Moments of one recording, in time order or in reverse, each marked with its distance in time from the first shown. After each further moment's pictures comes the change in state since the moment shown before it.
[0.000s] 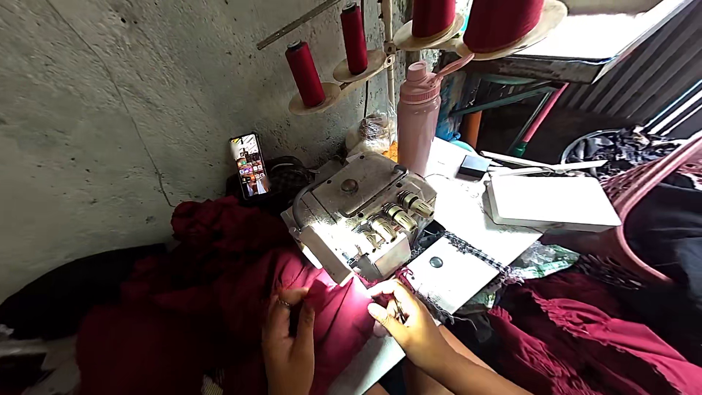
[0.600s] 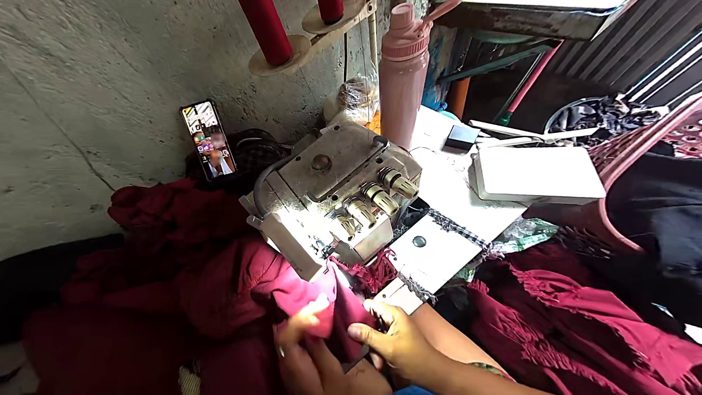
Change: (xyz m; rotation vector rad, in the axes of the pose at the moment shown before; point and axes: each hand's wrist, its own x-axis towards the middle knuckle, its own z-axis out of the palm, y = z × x) left_hand -0.059 0.004 0.053 0.136 0.155 0.067; right_hand -0.023 -0.014 -0.008 0.375 -0.245 0.468
